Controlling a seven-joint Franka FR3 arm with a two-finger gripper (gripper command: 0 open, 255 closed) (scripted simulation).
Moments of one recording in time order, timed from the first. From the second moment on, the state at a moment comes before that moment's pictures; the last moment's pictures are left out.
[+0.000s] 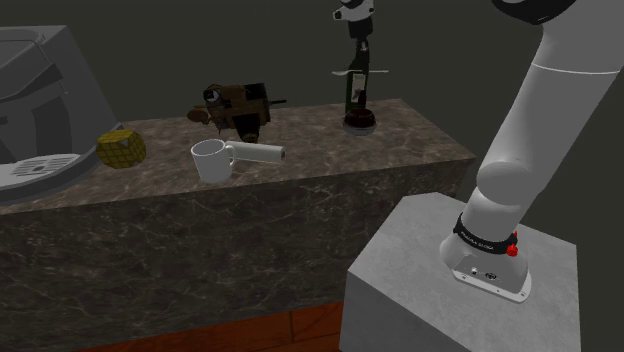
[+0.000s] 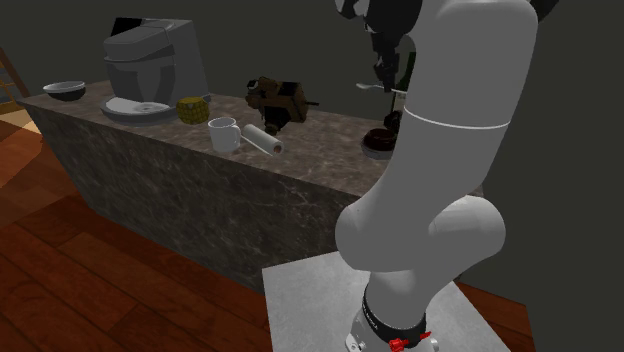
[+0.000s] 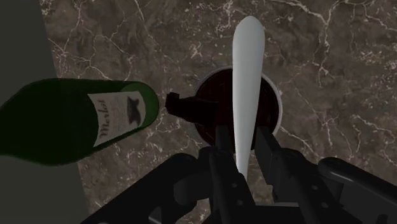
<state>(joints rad) -0.16 0.02 -0.16 -1.70 -0.25 1.69 -0.92</state>
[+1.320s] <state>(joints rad) -0.19 0.06 -0.19 -1.86 -0.26 1.89 -0.93</state>
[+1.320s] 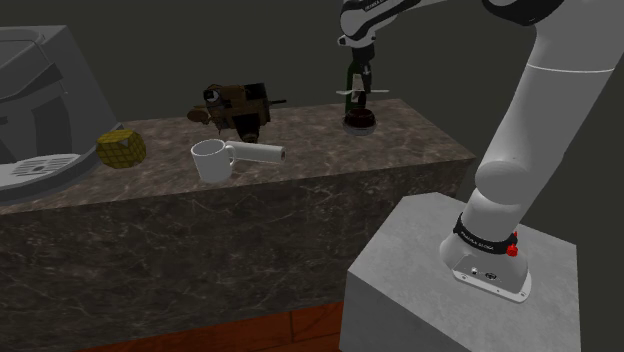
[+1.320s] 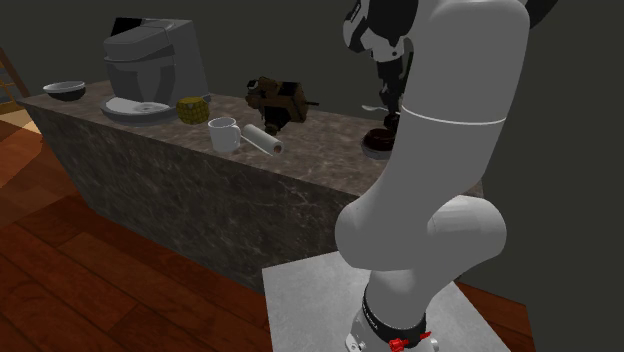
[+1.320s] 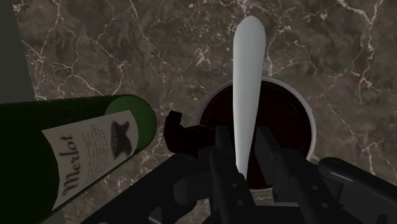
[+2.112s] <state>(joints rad) -0.19 0.05 -0.18 -1.82 -0.26 1.85 -0.93</state>
